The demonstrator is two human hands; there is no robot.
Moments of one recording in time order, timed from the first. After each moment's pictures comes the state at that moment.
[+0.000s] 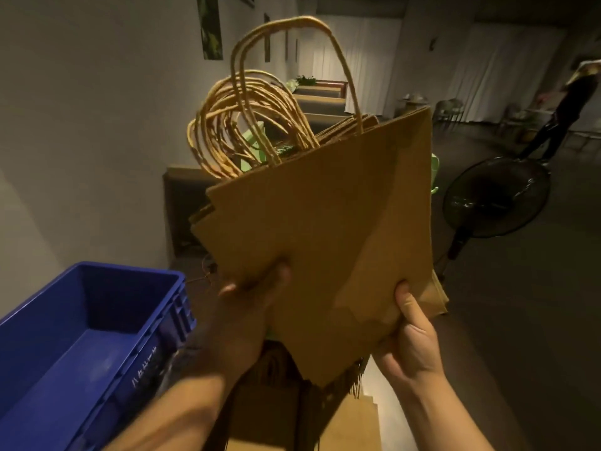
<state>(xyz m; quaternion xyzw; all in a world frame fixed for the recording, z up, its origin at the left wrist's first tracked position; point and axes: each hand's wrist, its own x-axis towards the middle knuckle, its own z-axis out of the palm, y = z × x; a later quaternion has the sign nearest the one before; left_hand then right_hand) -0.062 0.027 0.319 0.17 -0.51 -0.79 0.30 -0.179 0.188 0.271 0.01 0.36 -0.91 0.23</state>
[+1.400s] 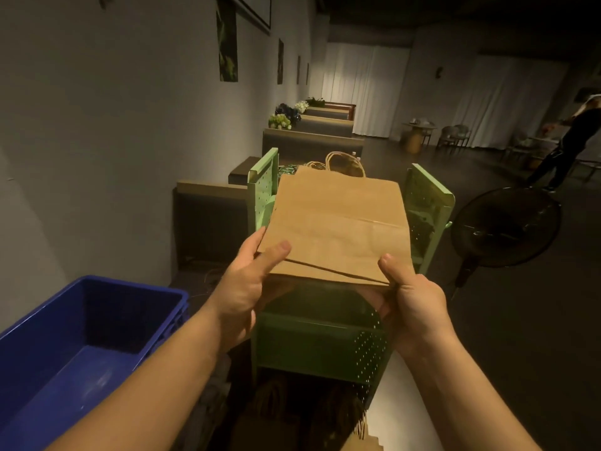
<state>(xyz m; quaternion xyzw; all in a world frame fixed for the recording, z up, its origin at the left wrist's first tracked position) -0.104 -0.042 0.343 0.15 -0.57 -0.78 0.20 -0.221 0.150 0.347 -0.03 0.48 -0.85 0.21</state>
